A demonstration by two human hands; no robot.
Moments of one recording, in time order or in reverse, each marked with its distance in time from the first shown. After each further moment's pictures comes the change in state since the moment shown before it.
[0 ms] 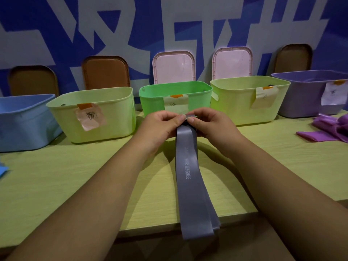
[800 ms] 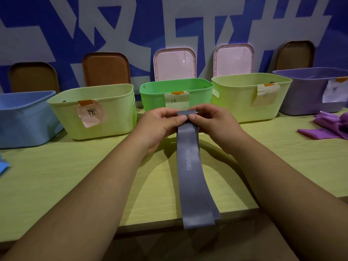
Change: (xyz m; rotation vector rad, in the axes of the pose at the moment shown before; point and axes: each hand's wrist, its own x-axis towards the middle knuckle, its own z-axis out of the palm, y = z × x) left_hand -0.009 0.009 -0.003 -0.118 -0.054 -0.039; right_hand 0.003 0.005 -0.004 0.004 -0.003 -0.049
